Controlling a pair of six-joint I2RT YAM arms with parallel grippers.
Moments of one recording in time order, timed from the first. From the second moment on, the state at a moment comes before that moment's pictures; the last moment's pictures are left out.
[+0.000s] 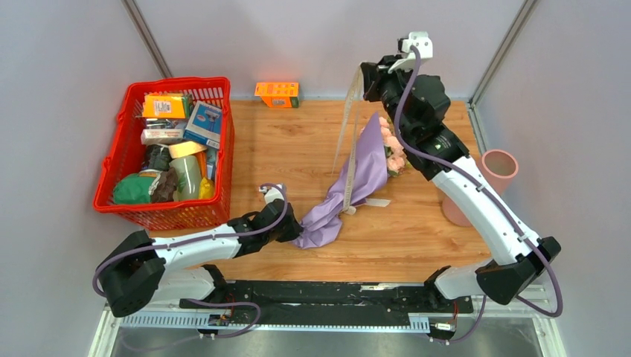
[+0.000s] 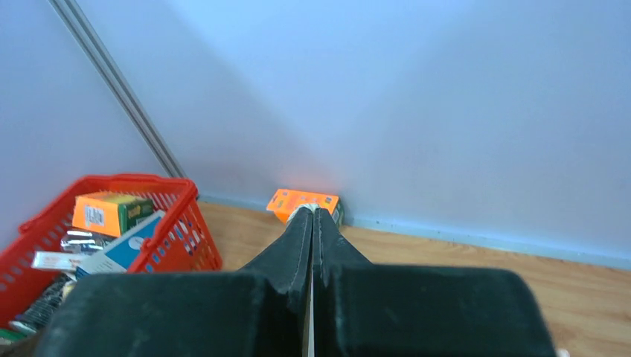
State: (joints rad) left arm -0.91 1.18 0.47 -0.08 -0.22 -0.99; right arm 0.60 1.37 1.58 -0.04 0.27 0.19
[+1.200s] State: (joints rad) left arm -0.95 1.16 0.67 -0.25 -0.26 -0.90; right arm 0.58 1.43 1.70 0.12 0.03 0.08
